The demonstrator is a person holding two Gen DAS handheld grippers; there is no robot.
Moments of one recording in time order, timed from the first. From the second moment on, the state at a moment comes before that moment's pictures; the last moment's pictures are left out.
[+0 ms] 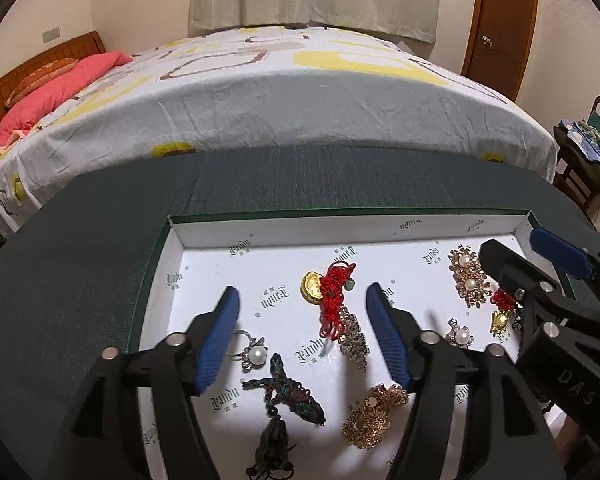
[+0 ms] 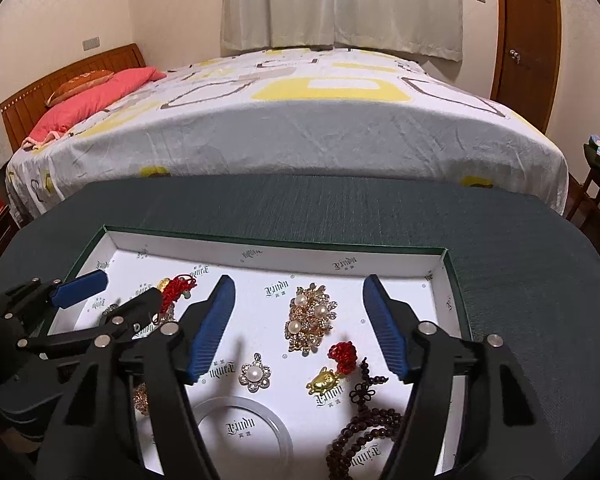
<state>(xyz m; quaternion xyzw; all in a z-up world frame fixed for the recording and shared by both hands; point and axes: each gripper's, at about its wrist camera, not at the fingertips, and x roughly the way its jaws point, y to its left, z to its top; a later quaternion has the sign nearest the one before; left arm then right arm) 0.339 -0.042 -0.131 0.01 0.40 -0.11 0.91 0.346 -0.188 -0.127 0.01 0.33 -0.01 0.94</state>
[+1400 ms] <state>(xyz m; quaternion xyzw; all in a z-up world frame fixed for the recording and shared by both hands) 0.123 0.010 -0.037 -0.02 0.25 -0.05 0.97 0.124 -0.185 -0.046 0.00 0.23 -0.02 0.97</state>
